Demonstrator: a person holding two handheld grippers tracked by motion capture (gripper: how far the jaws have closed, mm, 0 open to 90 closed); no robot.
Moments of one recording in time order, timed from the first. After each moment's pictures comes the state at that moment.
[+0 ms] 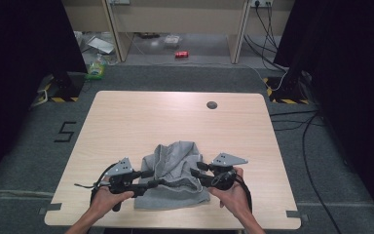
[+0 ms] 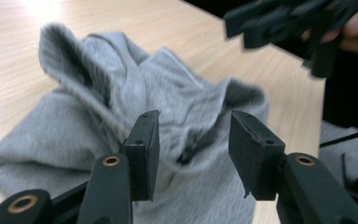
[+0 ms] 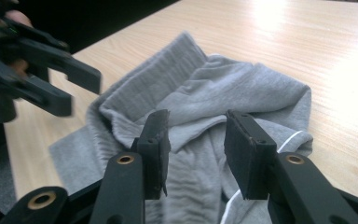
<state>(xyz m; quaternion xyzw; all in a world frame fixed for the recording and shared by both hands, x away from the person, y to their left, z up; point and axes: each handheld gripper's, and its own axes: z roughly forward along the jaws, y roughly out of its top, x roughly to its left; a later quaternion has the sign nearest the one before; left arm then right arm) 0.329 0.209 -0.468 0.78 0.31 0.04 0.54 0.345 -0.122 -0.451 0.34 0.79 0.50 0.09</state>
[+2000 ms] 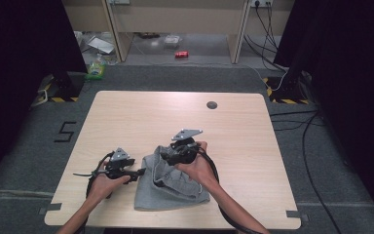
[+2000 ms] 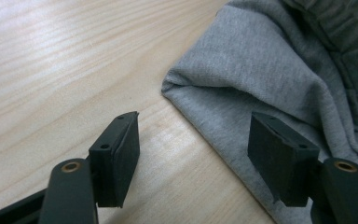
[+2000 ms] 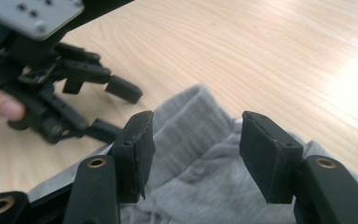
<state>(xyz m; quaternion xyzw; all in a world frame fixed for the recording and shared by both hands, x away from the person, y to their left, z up) 0.385 0.242 -0.518 0.81 0.42 0.14 0.39 0.416 -0.023 -0.435 0.31 0.84 0.43 0.09</state>
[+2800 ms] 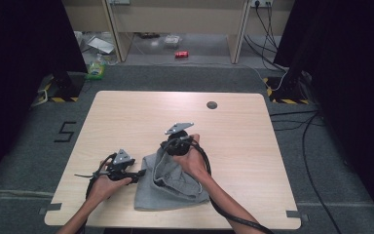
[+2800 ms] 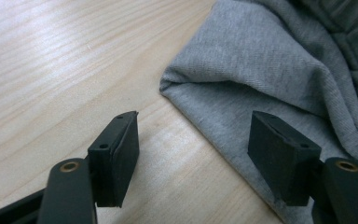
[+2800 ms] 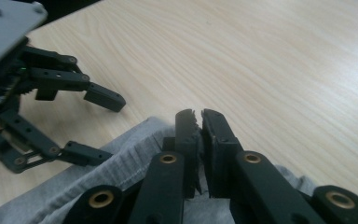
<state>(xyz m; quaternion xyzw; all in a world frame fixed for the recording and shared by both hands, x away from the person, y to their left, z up) 0.383 0.239 -0.519 0.82 0.40 0.16 0.38 0.439 -0.005 -0.435 0.30 0.86 0.41 0.09</state>
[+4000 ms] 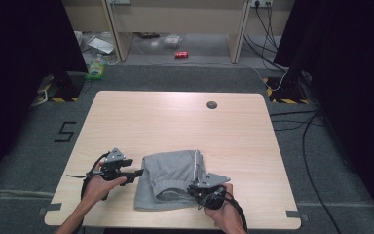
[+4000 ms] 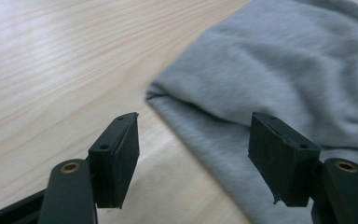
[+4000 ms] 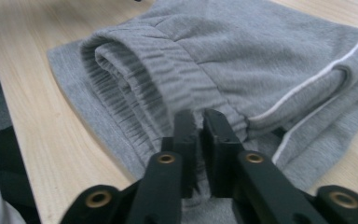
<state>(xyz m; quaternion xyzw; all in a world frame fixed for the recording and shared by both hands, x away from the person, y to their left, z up) 0.370 0.248 -0.496 0.80 0.41 0.12 0.42 0.308 -0.100 -0.484 0.30 0.86 0.41 0.10</state>
